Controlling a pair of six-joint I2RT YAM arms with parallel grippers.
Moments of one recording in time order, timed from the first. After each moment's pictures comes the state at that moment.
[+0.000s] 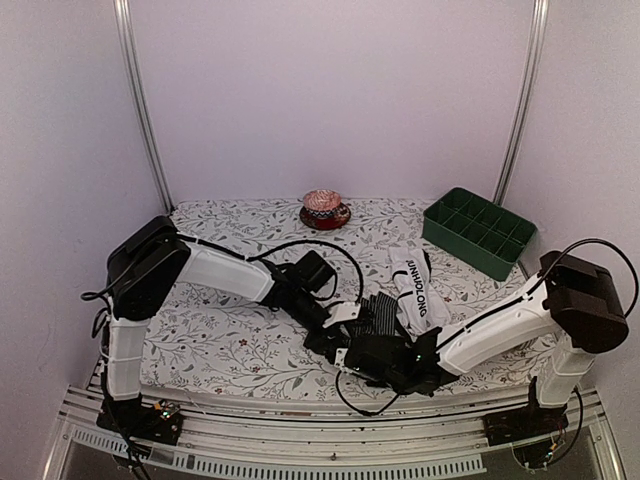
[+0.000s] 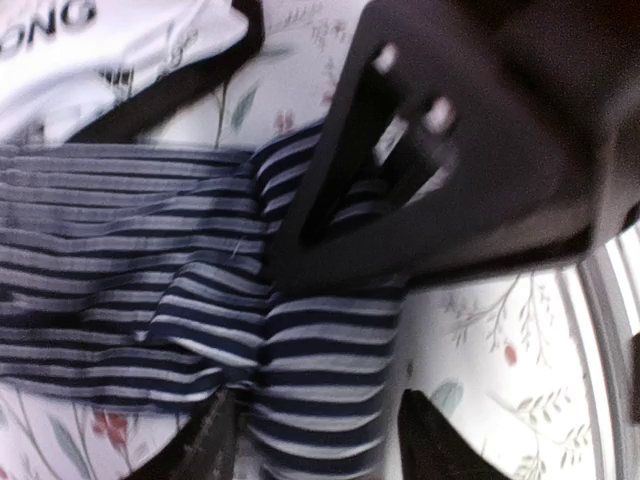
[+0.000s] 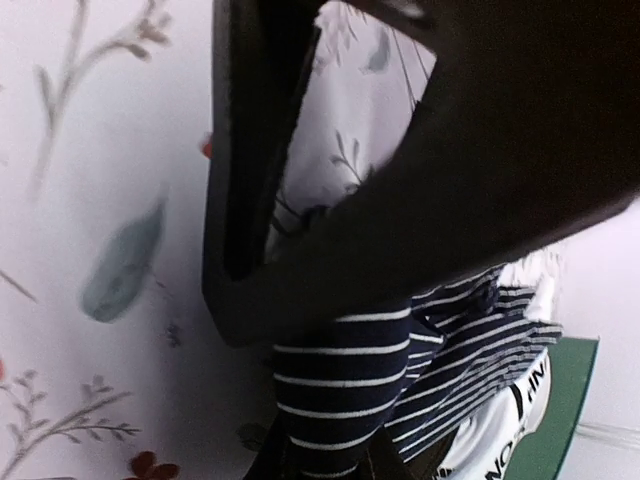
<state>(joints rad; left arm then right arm) -0.91 2.14 1.31 -0.24 0.68 0.69 1.29 1.79 0.81 -0.10 0.69 -0.37</state>
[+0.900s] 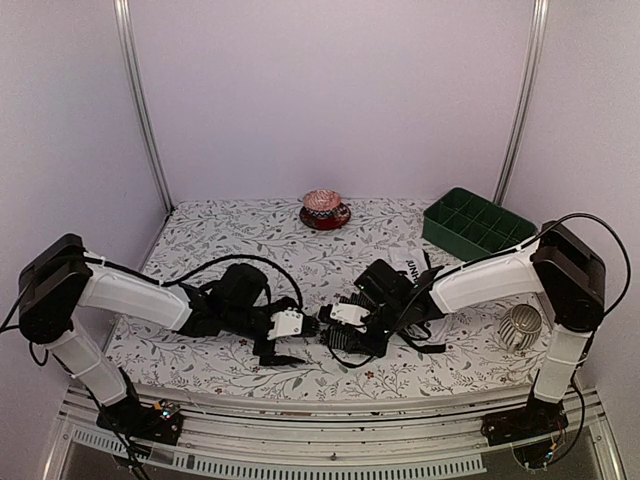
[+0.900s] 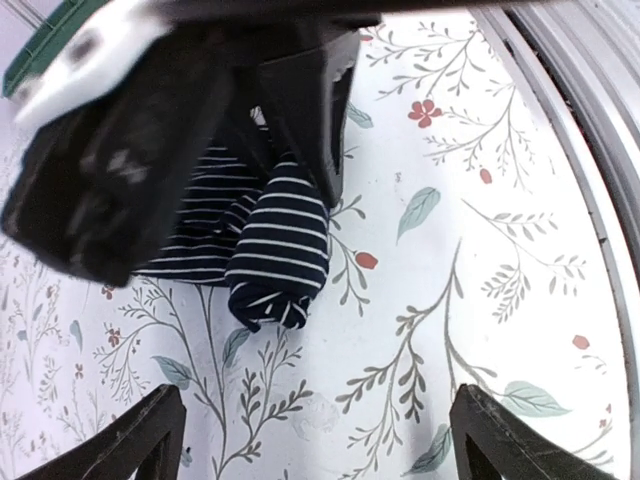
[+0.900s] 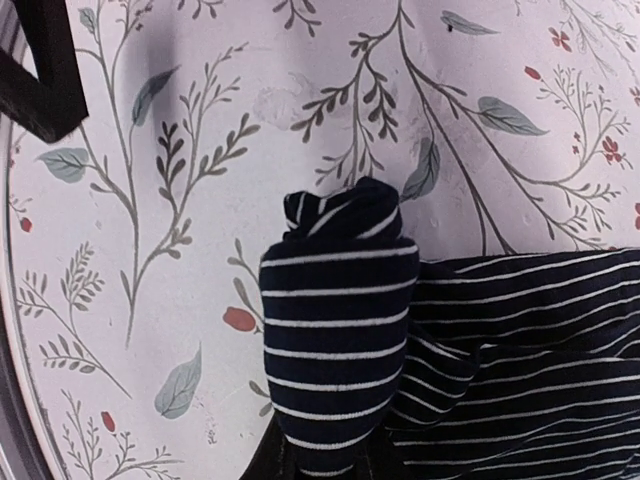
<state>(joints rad) -0.87 1.61 0.71 0.12 0.37 0.75 0.97 1.84 1.02 -0.23 -0.18 -0.33</state>
